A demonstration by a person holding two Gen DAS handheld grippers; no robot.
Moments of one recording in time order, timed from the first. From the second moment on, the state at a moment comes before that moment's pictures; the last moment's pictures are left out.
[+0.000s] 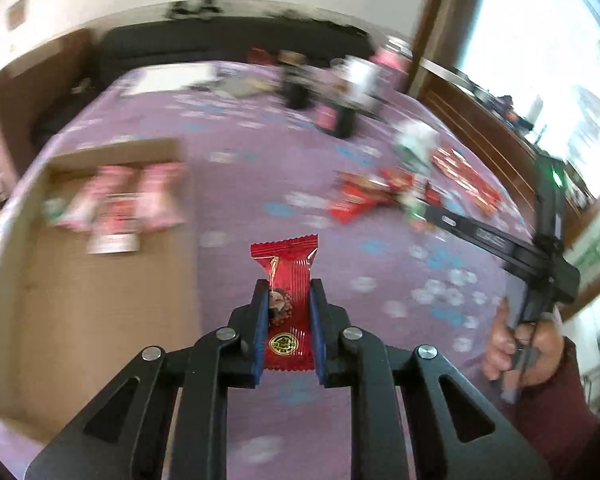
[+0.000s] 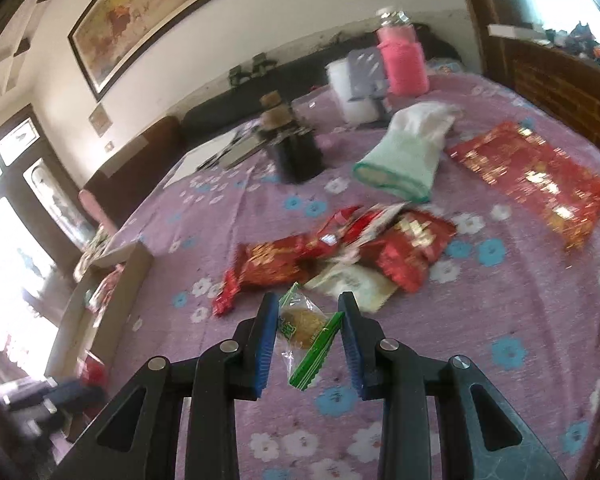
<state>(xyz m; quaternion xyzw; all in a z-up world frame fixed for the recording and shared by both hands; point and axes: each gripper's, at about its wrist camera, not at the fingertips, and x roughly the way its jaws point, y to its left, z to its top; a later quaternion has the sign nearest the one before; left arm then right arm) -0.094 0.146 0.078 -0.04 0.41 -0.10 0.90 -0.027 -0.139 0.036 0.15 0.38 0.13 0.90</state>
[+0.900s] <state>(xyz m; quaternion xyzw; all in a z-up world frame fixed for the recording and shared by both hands) -0.020 0.334 0.038 -0.13 0.47 0.05 0.87 -0.025 0.146 0.055 0.02 0.46 0.35 0.82</state>
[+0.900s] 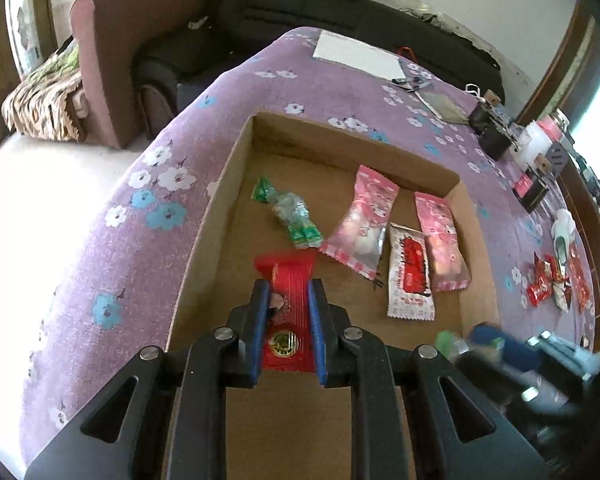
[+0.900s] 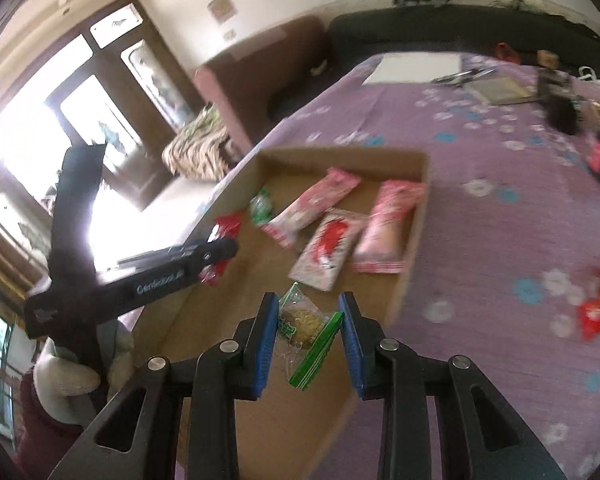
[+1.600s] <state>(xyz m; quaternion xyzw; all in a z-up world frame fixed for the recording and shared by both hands) -0.100 0.307 0.107 -0.17 0.38 0.00 0.91 0.010 0.005 0.082 0.06 0.41 0.21 0.89</state>
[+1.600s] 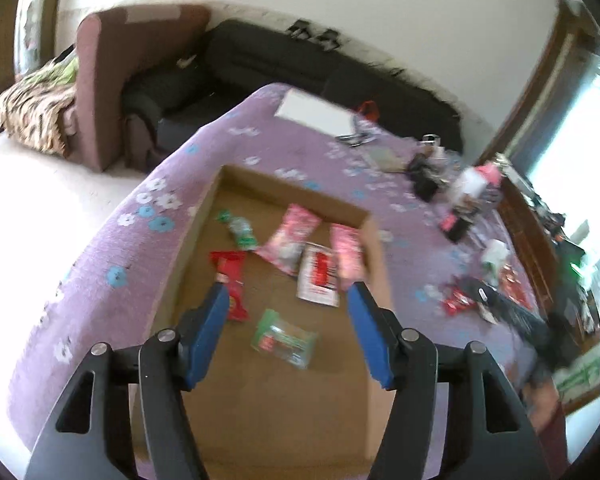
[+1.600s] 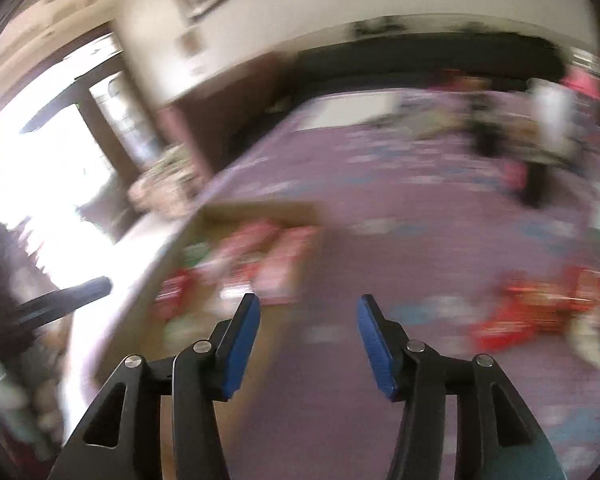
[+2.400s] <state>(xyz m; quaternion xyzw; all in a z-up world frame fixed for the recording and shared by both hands) -0.129 0.188 0.101 -0.10 0.40 -0.11 0.90 0.004 -0.087 0.027 0.04 0.52 0.16 0.84</state>
